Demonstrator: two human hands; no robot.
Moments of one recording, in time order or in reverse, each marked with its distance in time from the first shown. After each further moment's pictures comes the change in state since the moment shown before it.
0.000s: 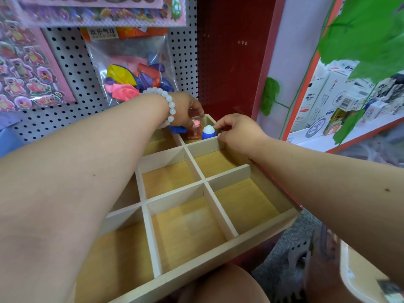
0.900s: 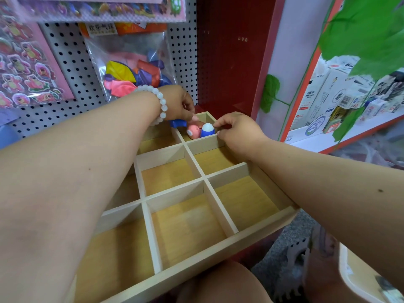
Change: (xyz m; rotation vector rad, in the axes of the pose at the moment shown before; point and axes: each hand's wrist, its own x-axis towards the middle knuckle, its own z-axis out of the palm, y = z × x) left_hand -0.002 -0.013 -0.001 -0.122 0.114 -0.018; right_hand -0.003 0.003 0.005 -0.007 0.058 -0.033
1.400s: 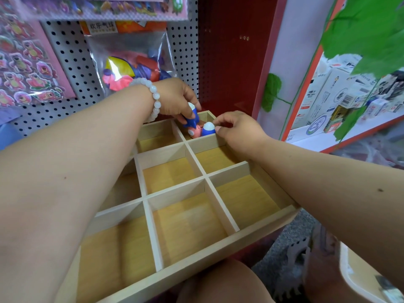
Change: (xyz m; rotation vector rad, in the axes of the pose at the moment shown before) left_hand -0.011 0.009 -0.007 -0.429 -0.060 -0.090; right_hand 0.000 0.002 0.000 0.002 -0.027 -0.037
